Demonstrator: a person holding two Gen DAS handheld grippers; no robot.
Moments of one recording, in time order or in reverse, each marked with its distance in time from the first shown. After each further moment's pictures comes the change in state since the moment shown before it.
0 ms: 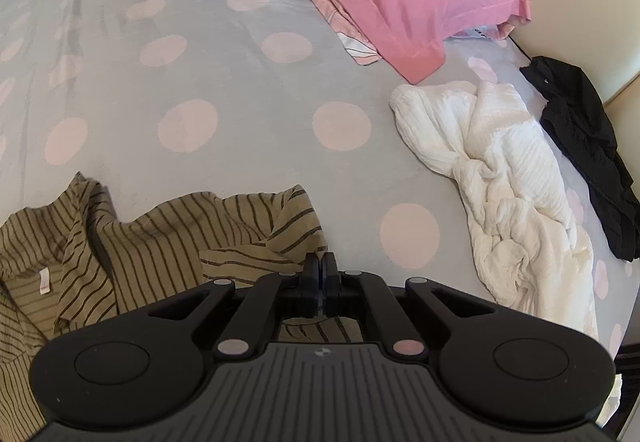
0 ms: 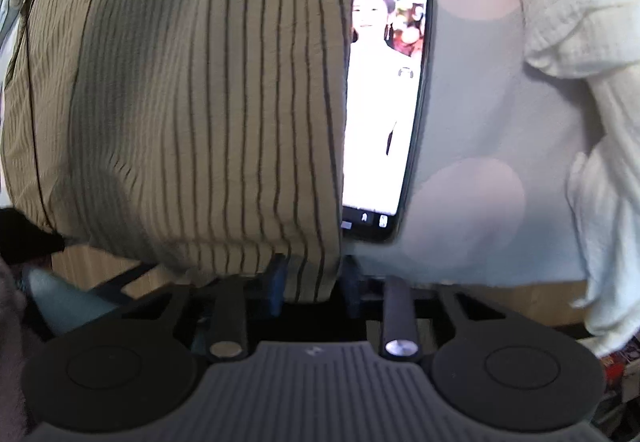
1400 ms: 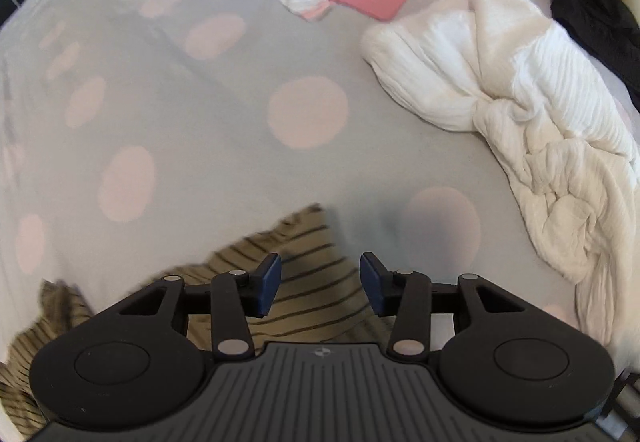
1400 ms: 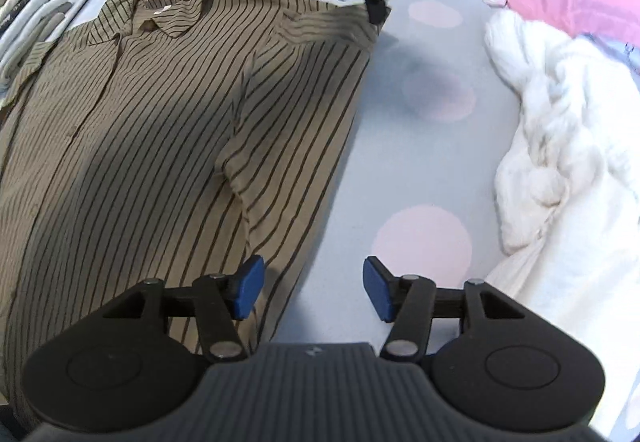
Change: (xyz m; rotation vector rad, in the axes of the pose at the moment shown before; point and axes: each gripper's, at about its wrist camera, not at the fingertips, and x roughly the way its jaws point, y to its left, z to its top) left arm 0.099 -0.048 0.044 0.285 0.168 0.106; right arm -0.054 0.008 0.203 -0.292 -0.464 -0.158
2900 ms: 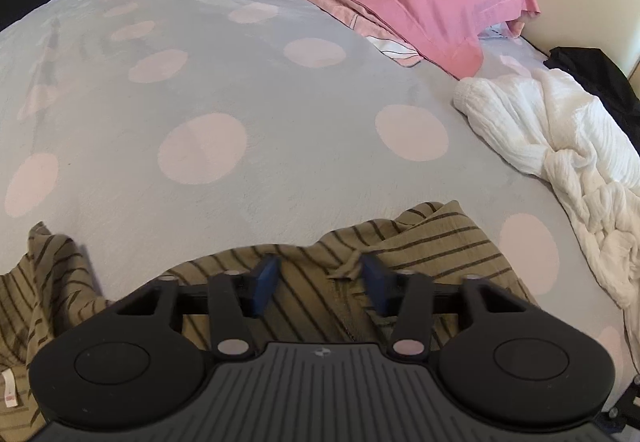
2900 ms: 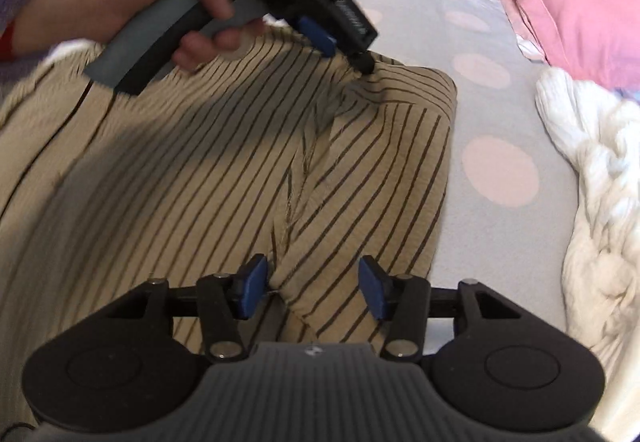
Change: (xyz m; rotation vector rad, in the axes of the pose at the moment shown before) left arm 0.016 0.087 -0.074 -0.159 -0.350 -0.099; right arm 0.053 0.053 0.037 -0.075 -0.151 -0.039
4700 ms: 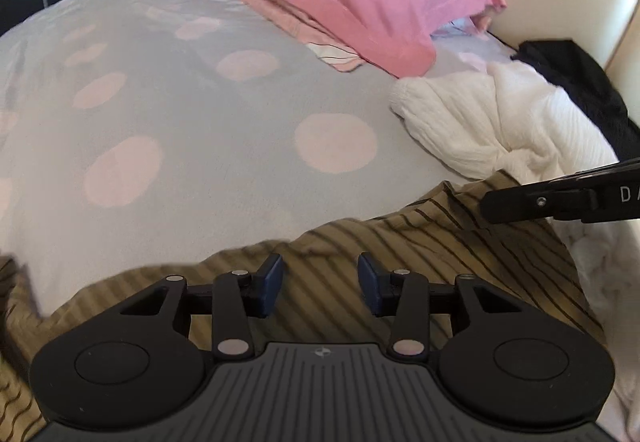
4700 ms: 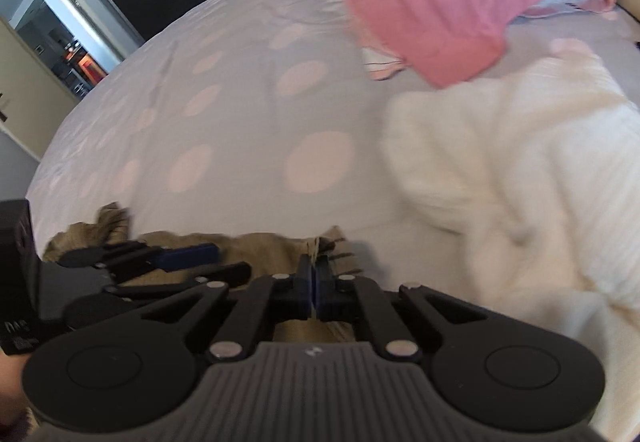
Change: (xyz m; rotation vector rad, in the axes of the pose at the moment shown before) left arm -0.003 -0.045 0.004 0.013 -0.028 -0.010; right arm 0.007 -0.167 0.094 0.582 -0.106 0.063
